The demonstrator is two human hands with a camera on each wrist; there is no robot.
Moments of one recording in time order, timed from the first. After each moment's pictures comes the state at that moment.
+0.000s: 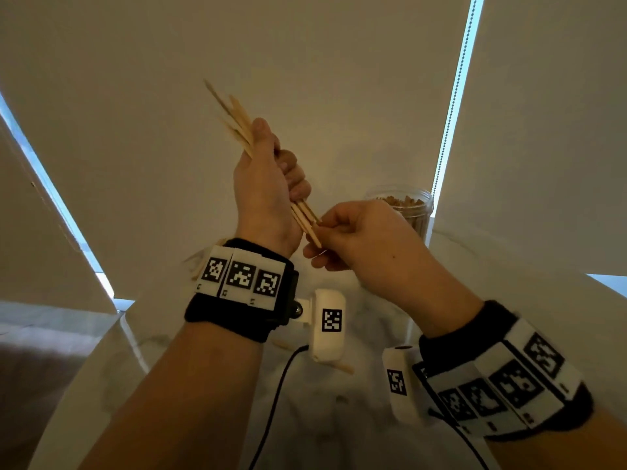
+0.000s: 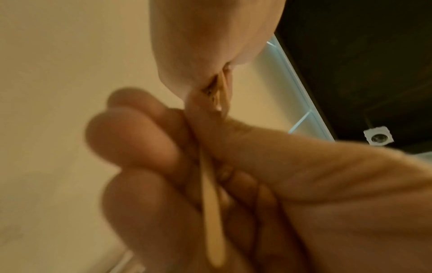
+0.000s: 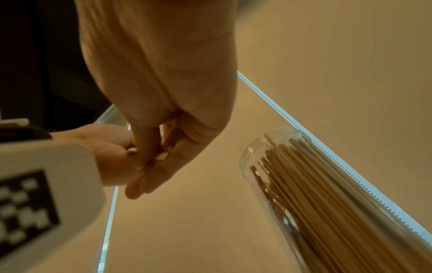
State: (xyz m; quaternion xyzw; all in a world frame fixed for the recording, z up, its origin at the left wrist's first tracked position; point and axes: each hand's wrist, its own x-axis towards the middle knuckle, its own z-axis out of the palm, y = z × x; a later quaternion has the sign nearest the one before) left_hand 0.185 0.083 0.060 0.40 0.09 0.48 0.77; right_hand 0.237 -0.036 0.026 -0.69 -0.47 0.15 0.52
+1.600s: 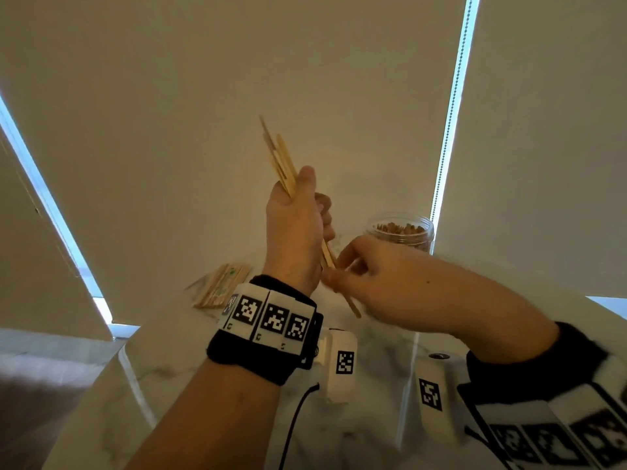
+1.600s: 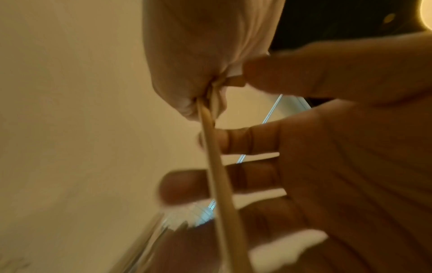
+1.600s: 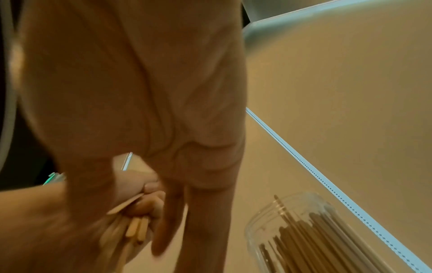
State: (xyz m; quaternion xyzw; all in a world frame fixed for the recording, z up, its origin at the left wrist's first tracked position) left_hand 0.197 0.066 0.055 0.51 0.14 0.45 0.72; right_hand 0.233 -0.066 0.057 -0.82 -0.50 0.10 0.24
